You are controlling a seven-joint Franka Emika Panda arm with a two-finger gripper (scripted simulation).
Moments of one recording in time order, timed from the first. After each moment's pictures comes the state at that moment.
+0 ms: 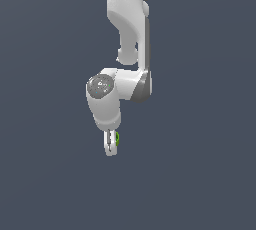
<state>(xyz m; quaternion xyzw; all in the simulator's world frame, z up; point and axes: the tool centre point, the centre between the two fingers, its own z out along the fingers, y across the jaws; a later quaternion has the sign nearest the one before) 0.069 -0.068 0.095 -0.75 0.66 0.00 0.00</state>
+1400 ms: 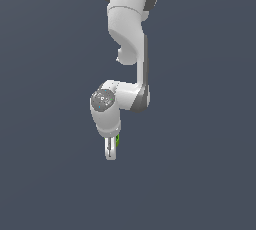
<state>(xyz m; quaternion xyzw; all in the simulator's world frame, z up) 0.070 -0.070 0.042 -0.74 0.68 0.00 0.00</state>
